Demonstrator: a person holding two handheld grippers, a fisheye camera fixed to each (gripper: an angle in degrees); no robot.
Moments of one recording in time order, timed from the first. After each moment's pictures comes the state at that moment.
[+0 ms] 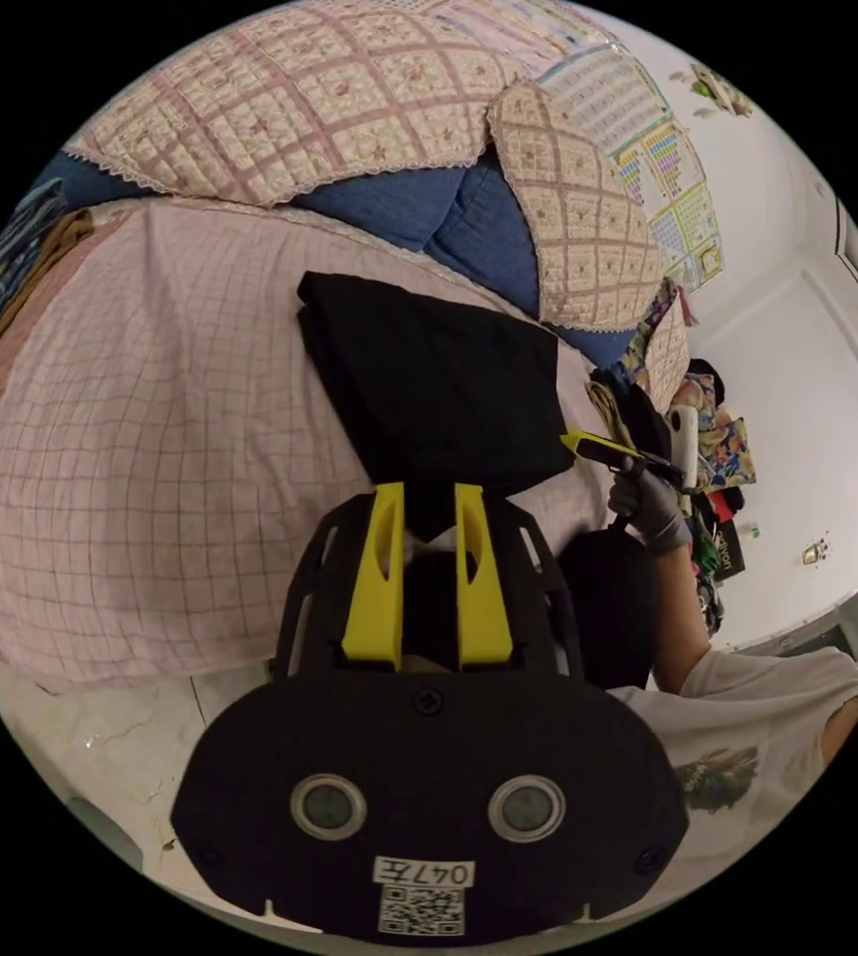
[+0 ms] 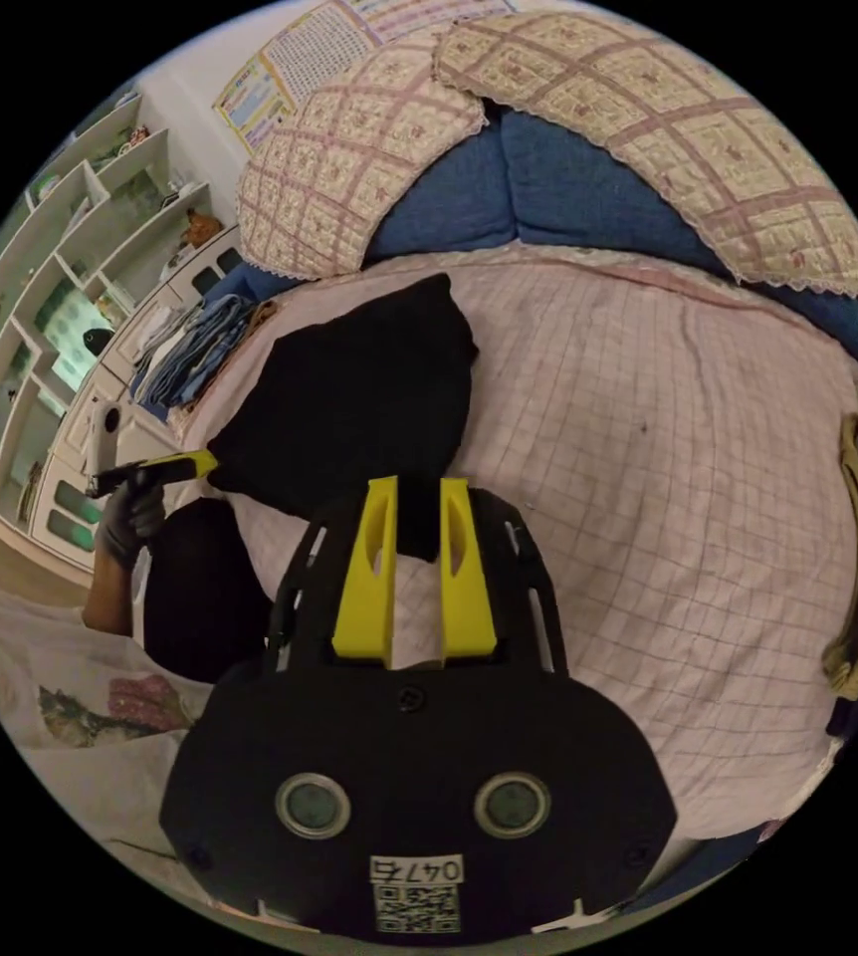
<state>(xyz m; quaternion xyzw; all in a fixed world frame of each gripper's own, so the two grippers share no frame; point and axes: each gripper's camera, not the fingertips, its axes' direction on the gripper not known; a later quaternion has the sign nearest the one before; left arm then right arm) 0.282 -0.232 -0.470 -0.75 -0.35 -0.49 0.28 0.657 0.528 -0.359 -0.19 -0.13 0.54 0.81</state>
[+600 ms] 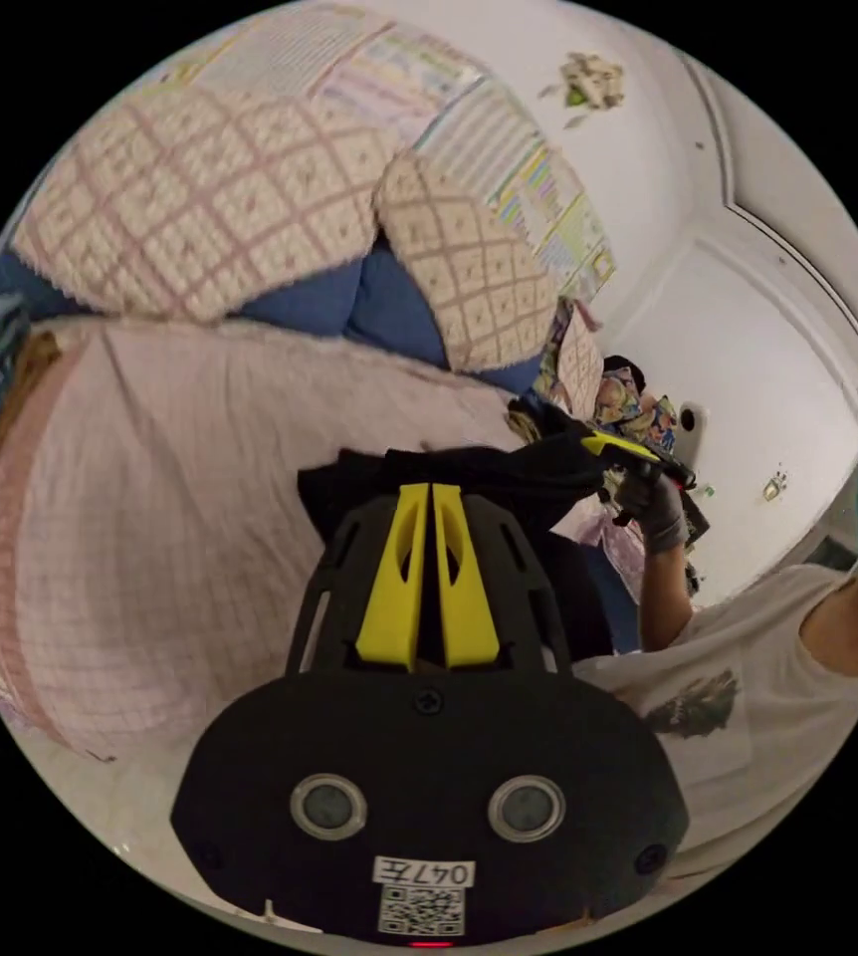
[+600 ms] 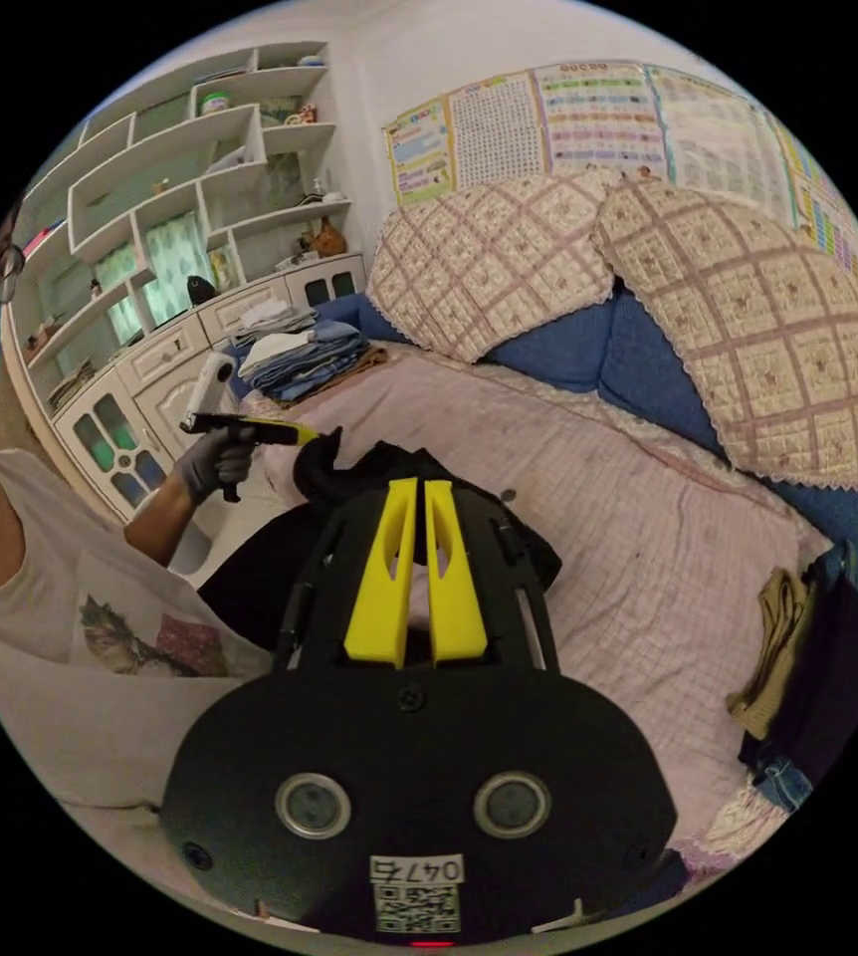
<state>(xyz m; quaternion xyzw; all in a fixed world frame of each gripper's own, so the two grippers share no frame) 0.263 -0.234 -0.408 -0.71 -0.29 -0.50 0.39 0.640 0.404 -0.525 -0.09 -0.10 0.41 0.90</state>
